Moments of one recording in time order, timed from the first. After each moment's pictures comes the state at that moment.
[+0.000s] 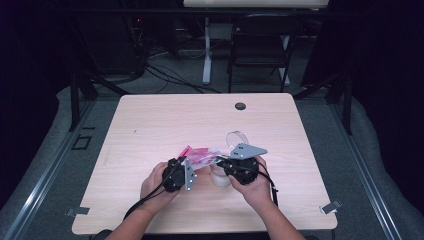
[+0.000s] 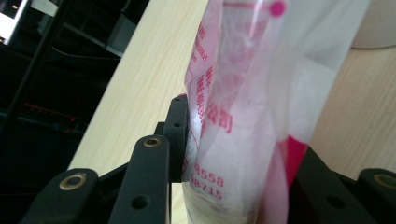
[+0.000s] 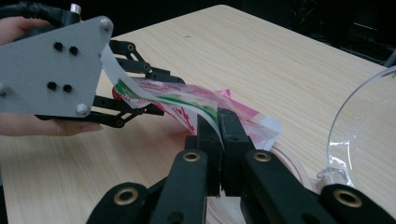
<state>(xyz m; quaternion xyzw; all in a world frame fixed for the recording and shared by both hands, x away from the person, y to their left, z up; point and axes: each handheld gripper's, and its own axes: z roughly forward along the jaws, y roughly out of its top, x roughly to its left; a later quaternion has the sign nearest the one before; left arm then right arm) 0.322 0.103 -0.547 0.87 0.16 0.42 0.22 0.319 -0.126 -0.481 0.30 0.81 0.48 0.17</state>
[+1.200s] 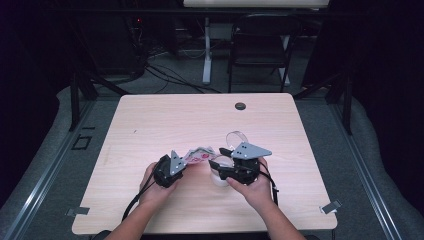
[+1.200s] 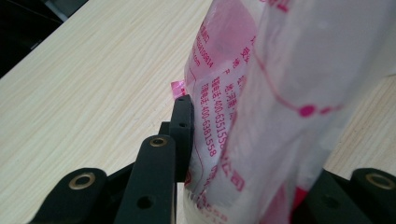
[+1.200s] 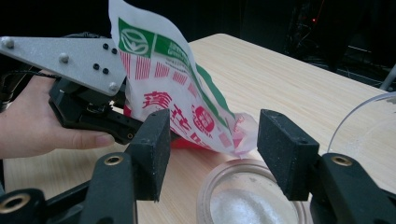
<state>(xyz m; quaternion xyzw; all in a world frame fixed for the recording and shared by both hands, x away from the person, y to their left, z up) 0.345 0.133 -0.551 0.86 0.27 0.28 0.32 0.318 -0.127 -0.478 0.30 0.77 0.53 0.18</state>
